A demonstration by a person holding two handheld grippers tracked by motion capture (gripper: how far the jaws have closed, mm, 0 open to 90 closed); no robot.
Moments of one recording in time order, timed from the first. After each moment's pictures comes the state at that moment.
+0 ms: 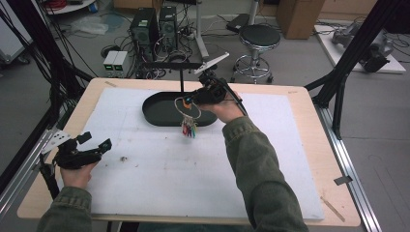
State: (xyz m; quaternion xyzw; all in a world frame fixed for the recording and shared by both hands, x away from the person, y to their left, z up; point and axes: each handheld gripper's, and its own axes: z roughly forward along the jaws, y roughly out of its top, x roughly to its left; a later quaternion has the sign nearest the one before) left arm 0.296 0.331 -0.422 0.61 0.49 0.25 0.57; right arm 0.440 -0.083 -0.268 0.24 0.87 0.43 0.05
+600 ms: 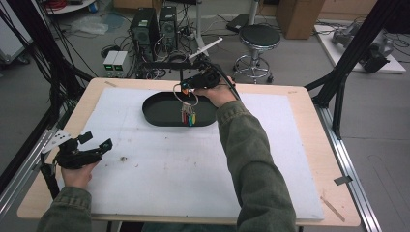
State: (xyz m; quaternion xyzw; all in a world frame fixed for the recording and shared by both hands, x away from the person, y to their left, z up) left arm 0.297 0.330 -0.422 0.62 0.48 0.24 0.57; right arm 0.478 -0.068 -0.255 0.26 0.87 0.42 0.06
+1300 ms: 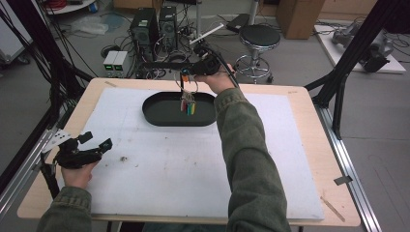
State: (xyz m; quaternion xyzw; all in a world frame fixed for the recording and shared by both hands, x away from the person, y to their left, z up) left arm 0.298 0.332 -0.423 0.62 0.48 0.24 0.57; right arm 0.505 -0.068 -0.234 0.27 0.86 0.43 0.08
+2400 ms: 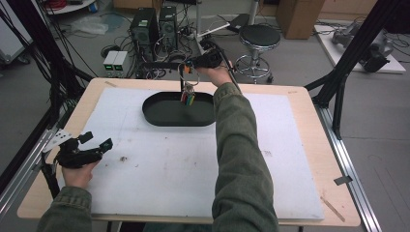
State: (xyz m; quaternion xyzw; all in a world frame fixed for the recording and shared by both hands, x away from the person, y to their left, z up) left arm 0.300 0.332 -0.424 0.61 0.49 0.24 0.57; right arm 0.560 -0.080 -0.258 0.32 0.82 0.48 0.07
